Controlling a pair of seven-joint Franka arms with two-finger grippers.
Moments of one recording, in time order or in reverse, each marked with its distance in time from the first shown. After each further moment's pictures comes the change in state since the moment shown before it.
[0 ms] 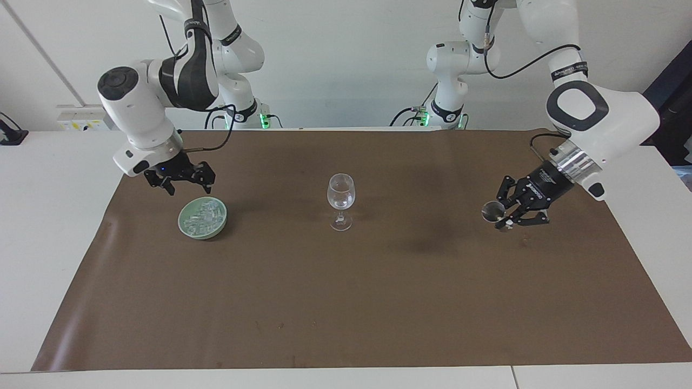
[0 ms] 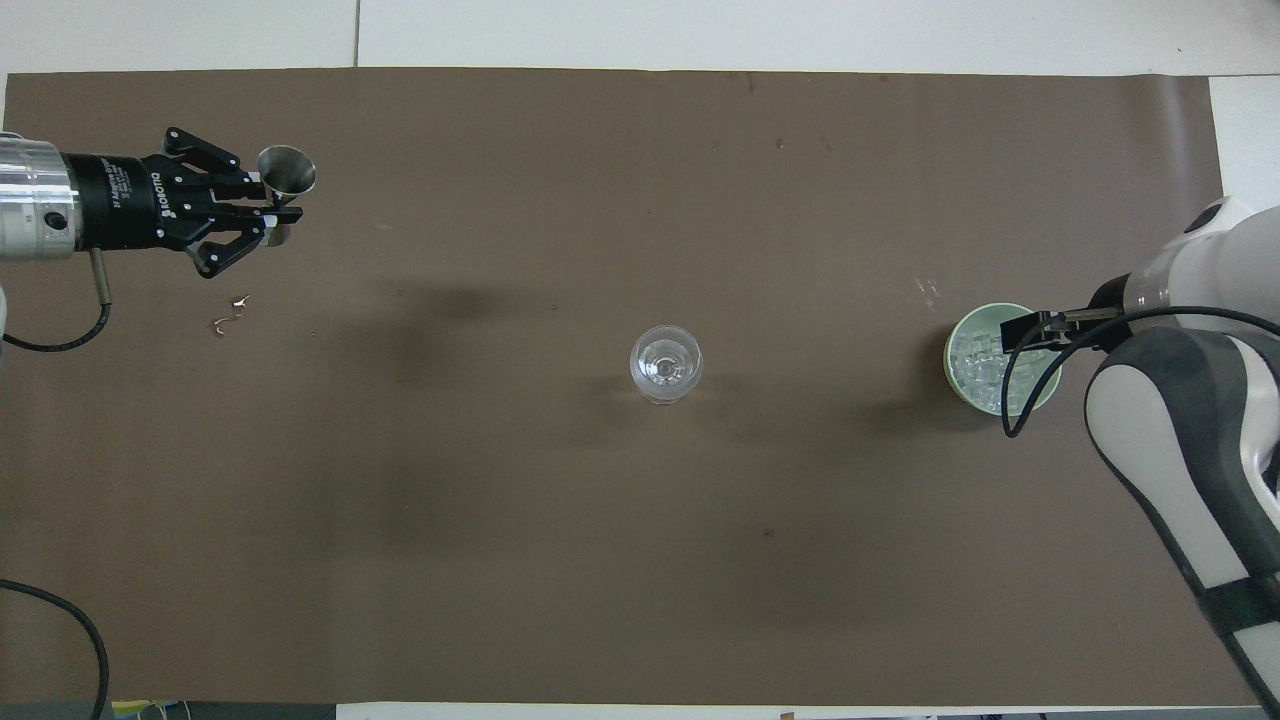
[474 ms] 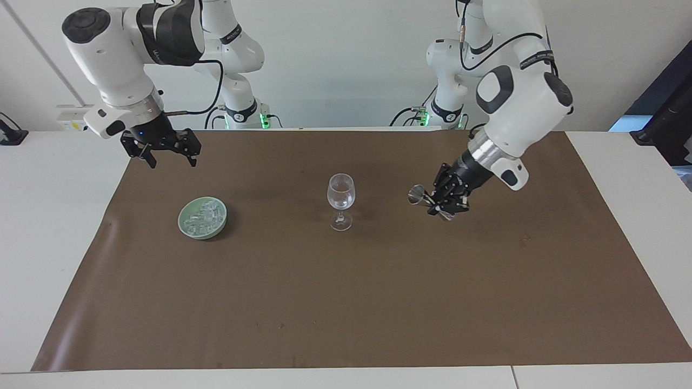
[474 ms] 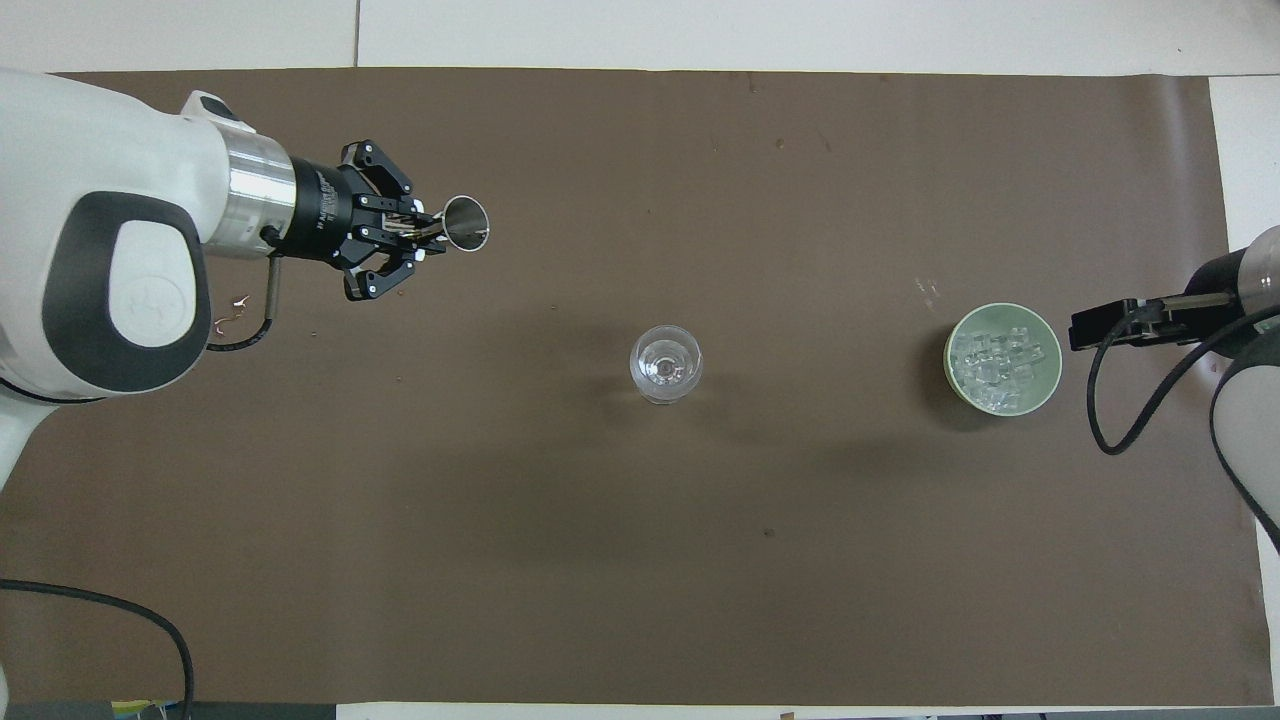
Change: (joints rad) left arm -0.280 -0.013 -0.001 0.060 0.310 0.013 -0.102; right arm 0.000 -0.081 0.000 0.183 -0.030 -0.260 0.000
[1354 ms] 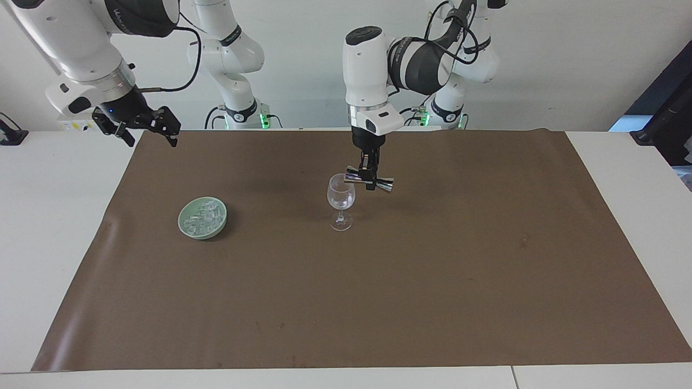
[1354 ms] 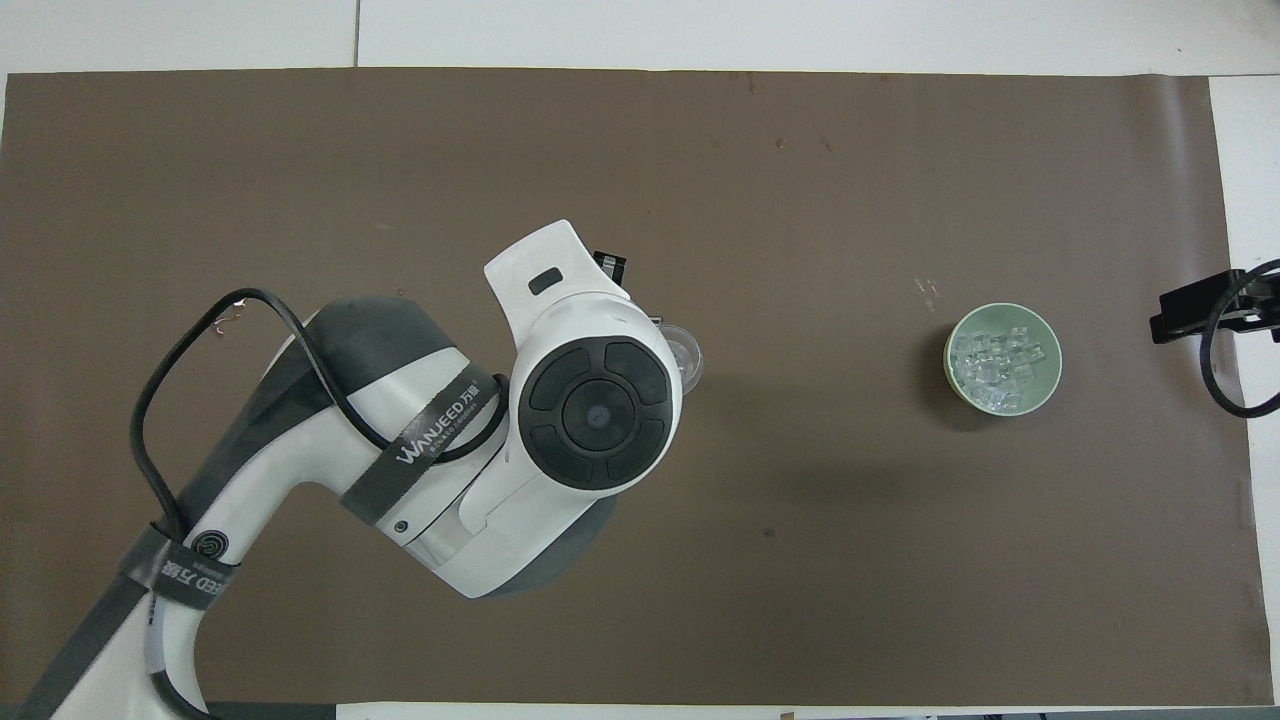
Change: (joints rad) left arm -0.497 0.002 -0.017 0.033 0.795 -0.009 -0.564; right arm -0.029 0.072 -0.008 0.297 0.000 -0.302 0.000
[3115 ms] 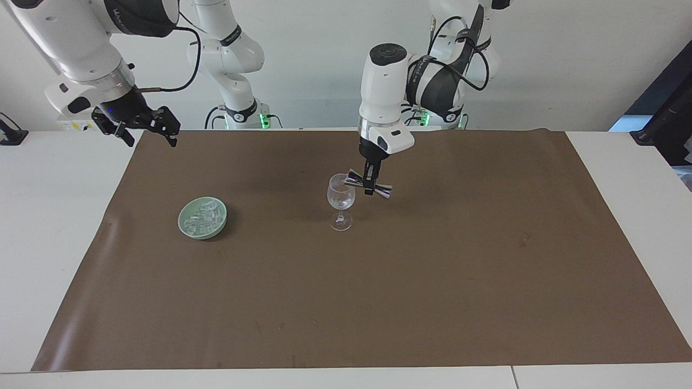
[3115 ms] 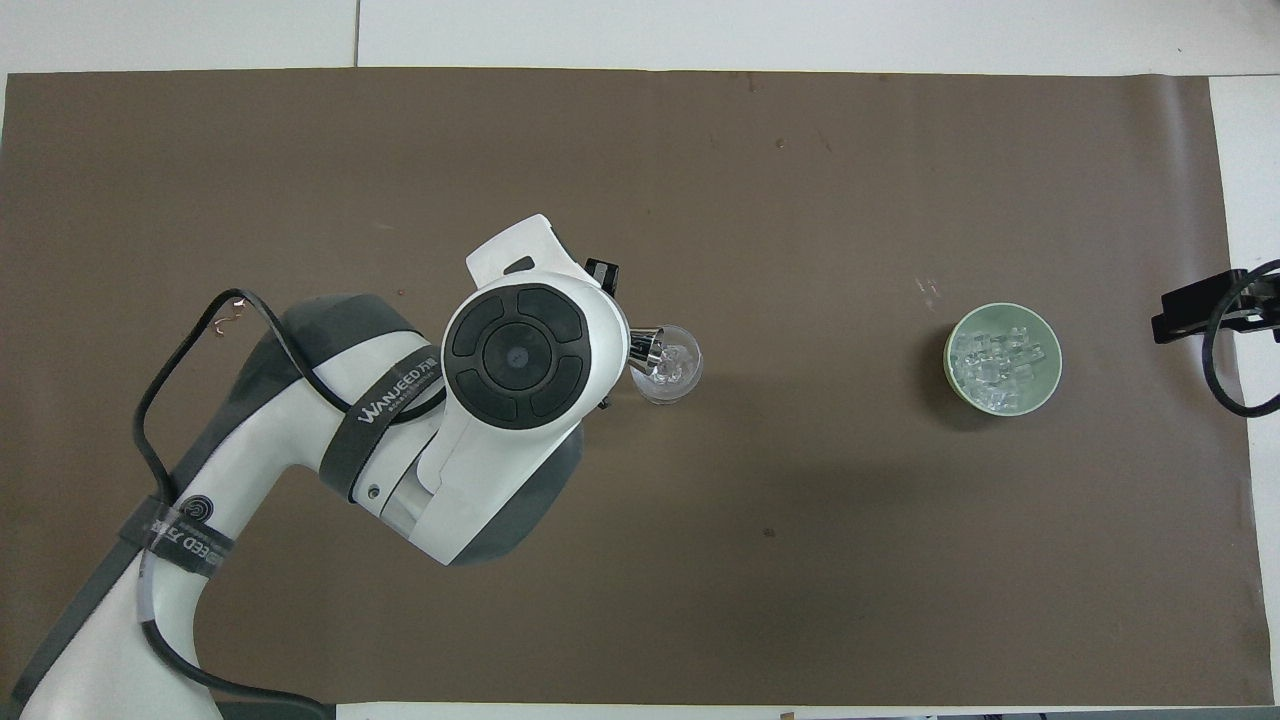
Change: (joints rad) left arm 0.050 0.003 -0.019 -0.052 -0.144 0.058 0.129; right arm -0.002 0.000 -0.002 0.001 0.000 0.000 0.000
